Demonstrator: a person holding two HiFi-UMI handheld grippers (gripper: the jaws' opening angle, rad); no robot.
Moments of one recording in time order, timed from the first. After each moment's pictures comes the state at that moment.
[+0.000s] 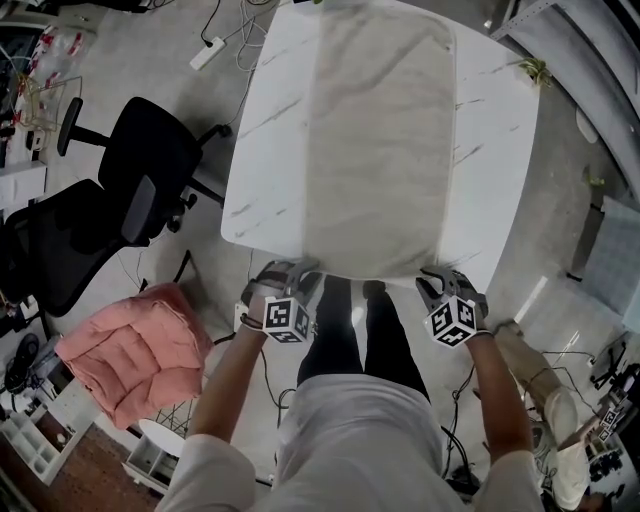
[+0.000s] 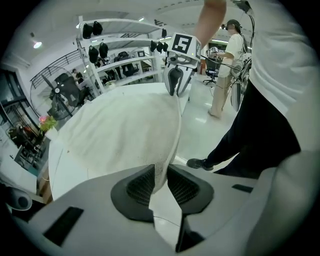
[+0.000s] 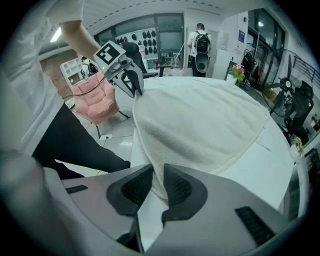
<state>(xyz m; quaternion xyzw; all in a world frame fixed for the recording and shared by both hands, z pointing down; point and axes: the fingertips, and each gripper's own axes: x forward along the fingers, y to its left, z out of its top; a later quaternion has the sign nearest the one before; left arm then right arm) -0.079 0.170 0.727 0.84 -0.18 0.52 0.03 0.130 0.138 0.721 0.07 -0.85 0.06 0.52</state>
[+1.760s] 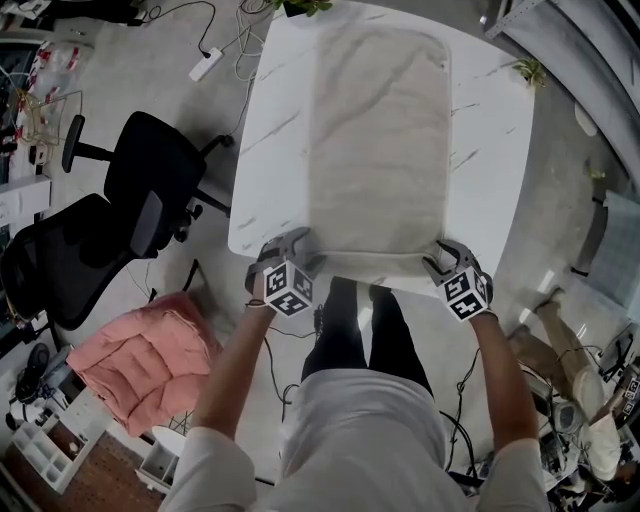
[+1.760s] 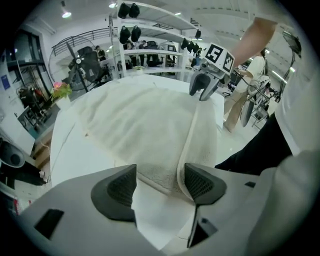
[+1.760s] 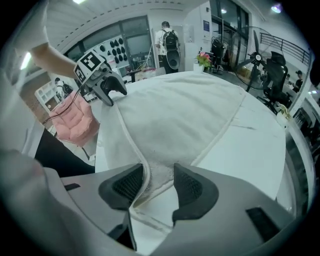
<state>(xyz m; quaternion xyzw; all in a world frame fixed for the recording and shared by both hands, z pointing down) -0.109 0.091 0.729 0.81 -0.24 0.51 0.16 0.138 0.064 0.728 0.17 -0.83 0.16 0.50</state>
